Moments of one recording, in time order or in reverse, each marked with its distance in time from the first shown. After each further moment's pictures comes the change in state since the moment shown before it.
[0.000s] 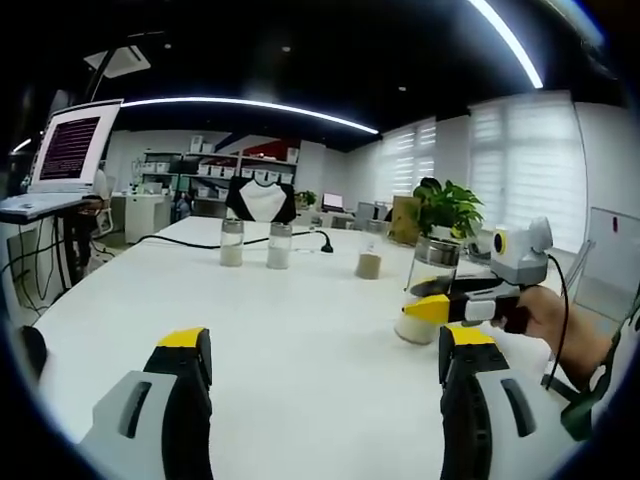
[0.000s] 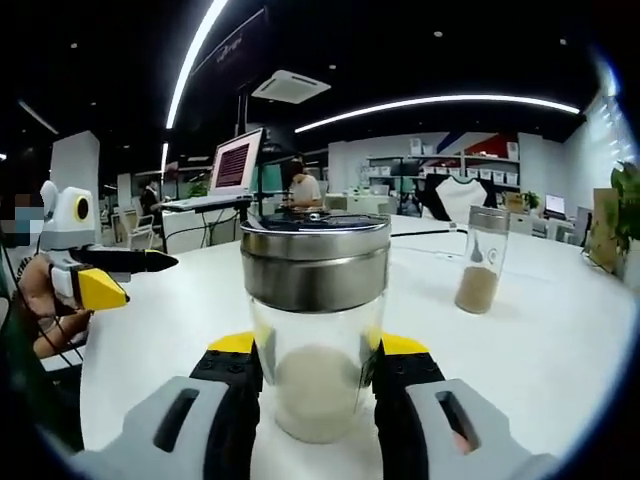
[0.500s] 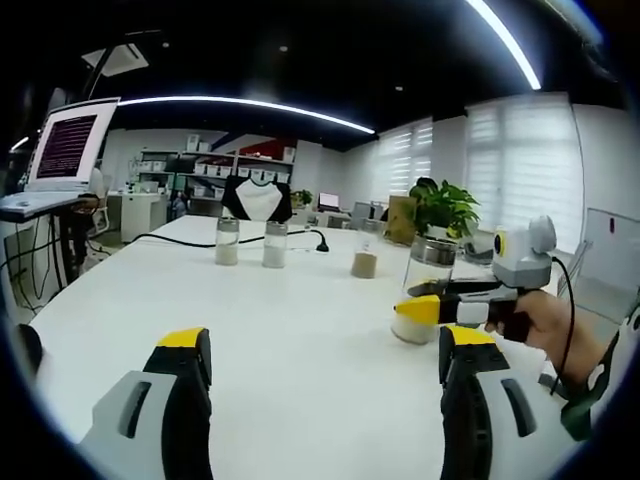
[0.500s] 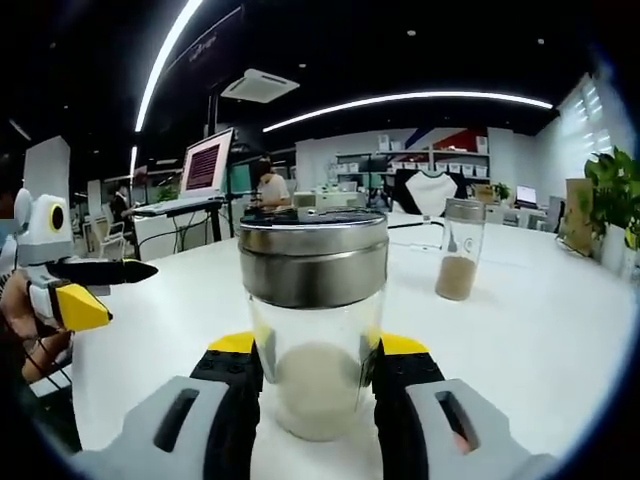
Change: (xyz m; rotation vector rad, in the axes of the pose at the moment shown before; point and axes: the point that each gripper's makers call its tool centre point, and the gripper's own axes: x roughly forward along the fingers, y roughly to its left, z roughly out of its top) left arm 0.002 -0.004 -0.003 -0.004 0.004 -0.019; right arm -0.001 -0.004 -0.003 0.052 0.014 -0.159
